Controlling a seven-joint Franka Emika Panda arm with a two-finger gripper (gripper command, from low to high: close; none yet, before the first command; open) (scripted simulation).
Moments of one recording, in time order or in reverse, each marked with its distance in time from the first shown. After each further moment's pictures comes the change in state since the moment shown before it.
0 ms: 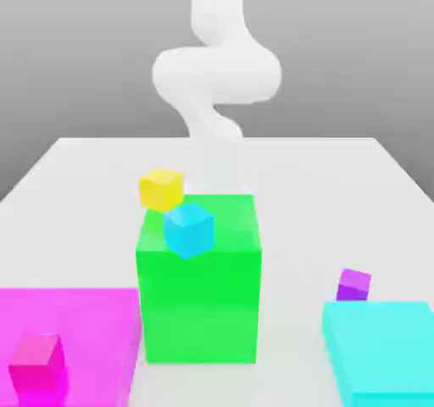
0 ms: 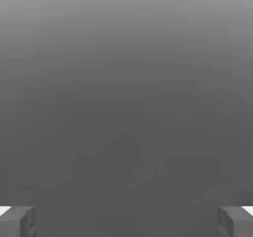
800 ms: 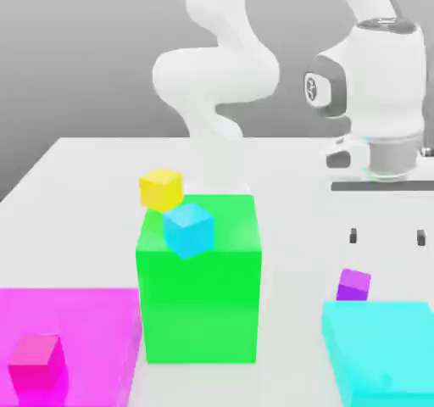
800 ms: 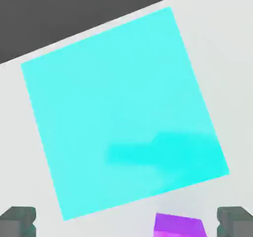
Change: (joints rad) arm 0.196 0.663 0.421 -0.407 0.107 0.432 0.799
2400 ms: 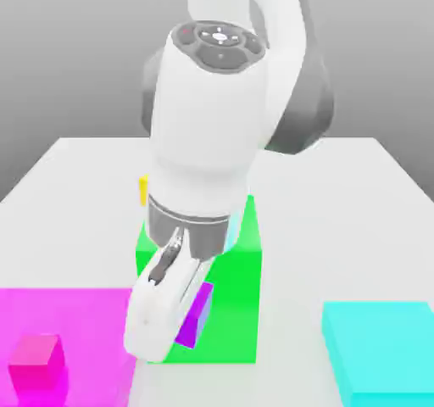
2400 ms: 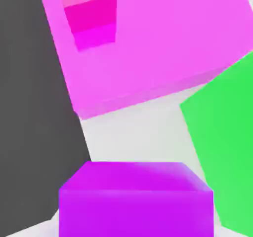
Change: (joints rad) arm -0.221 0.223 -0.620 0.574 -0.270 -0.520 1.164
